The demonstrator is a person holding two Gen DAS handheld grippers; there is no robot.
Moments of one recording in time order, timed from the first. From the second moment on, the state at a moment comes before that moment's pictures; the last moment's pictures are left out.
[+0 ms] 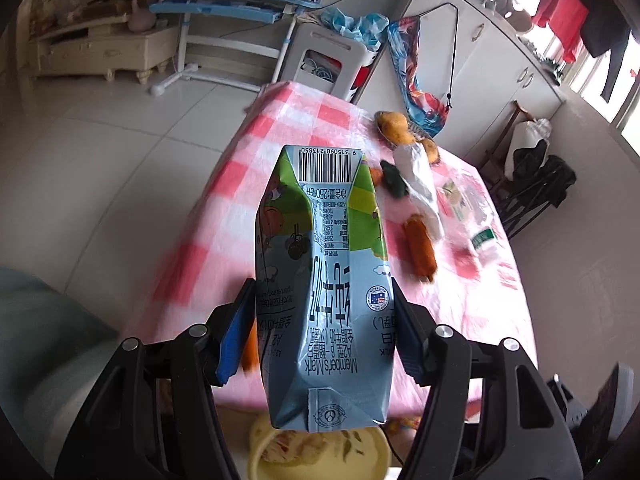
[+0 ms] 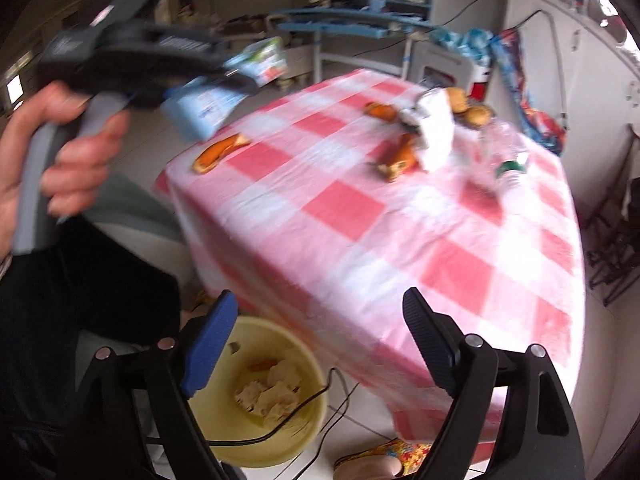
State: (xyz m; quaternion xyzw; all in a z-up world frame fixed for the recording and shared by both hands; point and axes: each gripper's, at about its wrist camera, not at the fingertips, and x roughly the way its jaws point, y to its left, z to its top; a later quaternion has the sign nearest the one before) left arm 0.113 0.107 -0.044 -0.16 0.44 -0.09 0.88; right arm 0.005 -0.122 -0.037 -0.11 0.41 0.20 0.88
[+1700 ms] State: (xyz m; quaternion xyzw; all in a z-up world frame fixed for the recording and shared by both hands) left arm -0.009 0.101 -0.050 -0.13 0.39 0.02 0.91; right arm -0.021 -0.141 -0.035 -0.12 0.41 0.15 0.89
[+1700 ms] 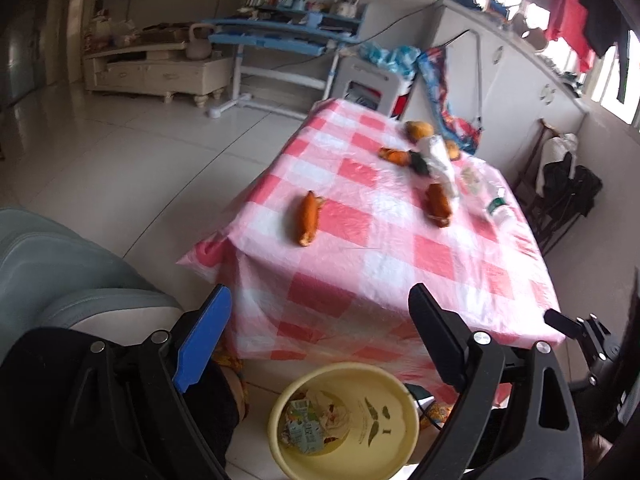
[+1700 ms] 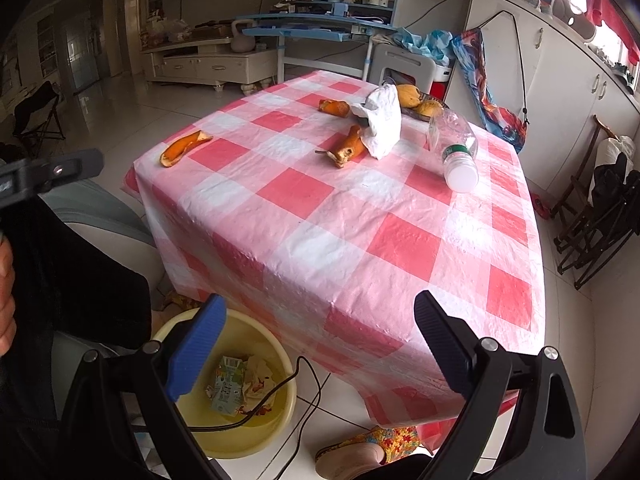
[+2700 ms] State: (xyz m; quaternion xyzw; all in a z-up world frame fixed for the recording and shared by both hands) left arm -0.005 0.087 -0.065 -0.08 0.41 0.03 0.91; right arm -0.020 -0.130 -0.047 -0.12 0.42 0.16 0.88
